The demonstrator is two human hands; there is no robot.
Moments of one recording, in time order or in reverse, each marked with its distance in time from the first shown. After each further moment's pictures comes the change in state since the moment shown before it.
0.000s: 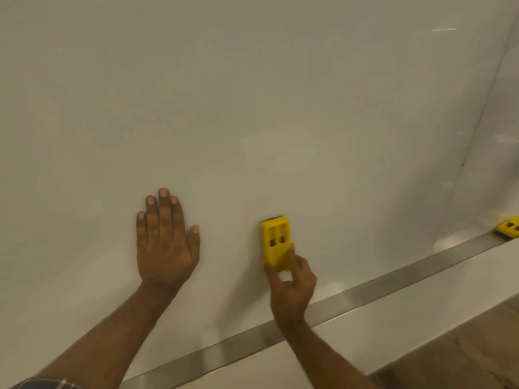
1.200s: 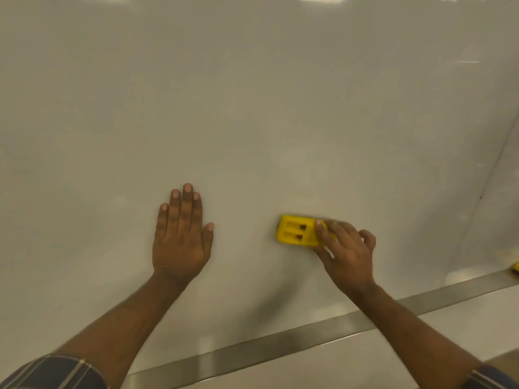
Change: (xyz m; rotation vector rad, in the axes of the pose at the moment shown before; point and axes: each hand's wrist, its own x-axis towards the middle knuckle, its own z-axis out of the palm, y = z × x) left_hand 0.017 -0.012 -0.001 -0.012 0.027 0.051; right_hand 0.134 -0.012 -0.068 -0.724 -0.128 -0.927
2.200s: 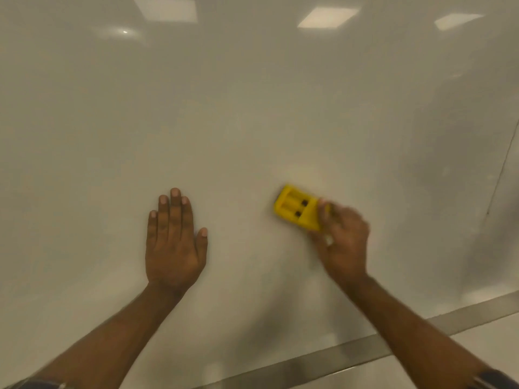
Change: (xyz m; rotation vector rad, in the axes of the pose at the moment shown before) left_hand 0.036 -0.002 -0.008 0.006 0.025 -0.069; right_hand 0.067 0.006 0.005 0.256 0.211 0.069
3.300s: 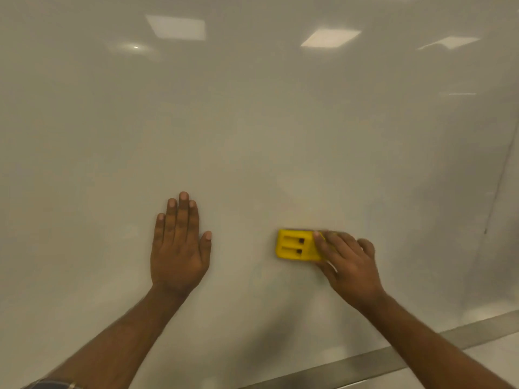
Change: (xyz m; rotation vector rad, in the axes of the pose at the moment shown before) left_hand 0.010 -0.012 -0.008 -0.026 -0.011 -0.015; right_hand -0.014 0.002 -0.022 -0.199 -0.227 -0.192
